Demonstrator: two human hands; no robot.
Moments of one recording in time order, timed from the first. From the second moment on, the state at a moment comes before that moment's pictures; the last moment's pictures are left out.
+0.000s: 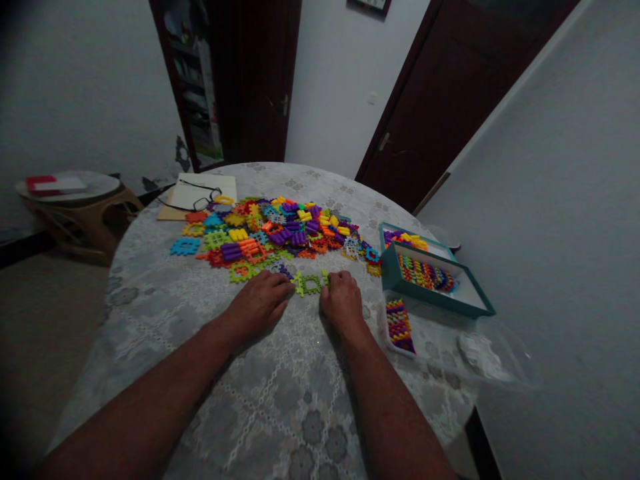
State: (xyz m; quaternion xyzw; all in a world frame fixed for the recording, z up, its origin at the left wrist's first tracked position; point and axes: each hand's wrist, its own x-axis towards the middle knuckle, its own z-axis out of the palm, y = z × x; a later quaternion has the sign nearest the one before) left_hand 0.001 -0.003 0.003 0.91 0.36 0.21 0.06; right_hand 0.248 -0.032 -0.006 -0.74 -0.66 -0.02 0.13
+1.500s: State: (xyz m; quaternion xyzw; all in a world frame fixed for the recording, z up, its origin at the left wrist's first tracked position) left_hand 0.007 -0.011 0.005 0.89 0.41 0.20 0.05; right_hand 0.225 -0.038 0.001 -0.62 -0.71 0.09 0.33
